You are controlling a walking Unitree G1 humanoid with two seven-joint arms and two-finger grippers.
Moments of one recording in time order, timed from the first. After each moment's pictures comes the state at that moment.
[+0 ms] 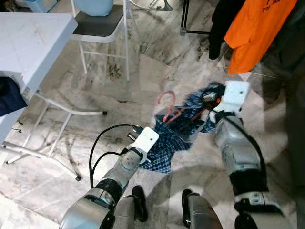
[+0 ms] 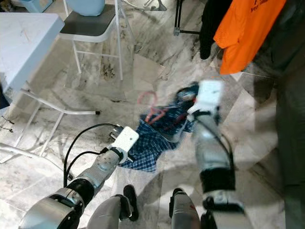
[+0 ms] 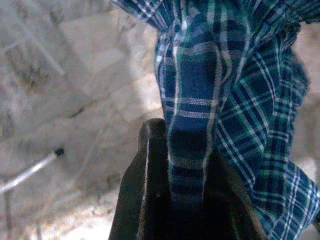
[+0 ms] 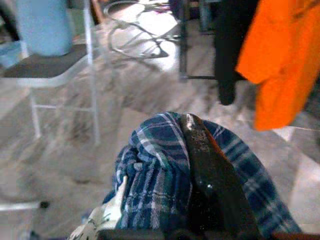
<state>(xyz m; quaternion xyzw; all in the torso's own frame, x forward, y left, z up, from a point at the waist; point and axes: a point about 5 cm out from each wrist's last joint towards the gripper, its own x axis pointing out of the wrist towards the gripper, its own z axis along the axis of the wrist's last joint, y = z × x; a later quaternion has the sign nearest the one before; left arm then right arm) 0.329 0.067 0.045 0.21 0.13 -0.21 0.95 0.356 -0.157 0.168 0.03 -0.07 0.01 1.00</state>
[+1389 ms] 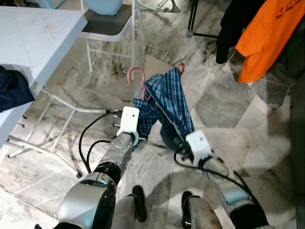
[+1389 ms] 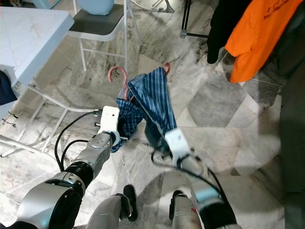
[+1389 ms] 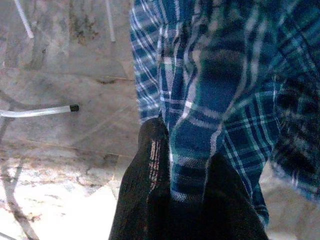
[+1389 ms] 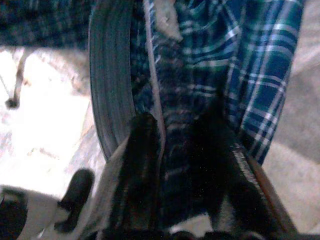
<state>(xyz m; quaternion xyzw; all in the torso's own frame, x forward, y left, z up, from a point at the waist) 0.362 0.090 0.079 0.04 0.15 -0.08 0.98 0.296 -0.132 0.049 -0.14 0.19 0.20 0.95</state>
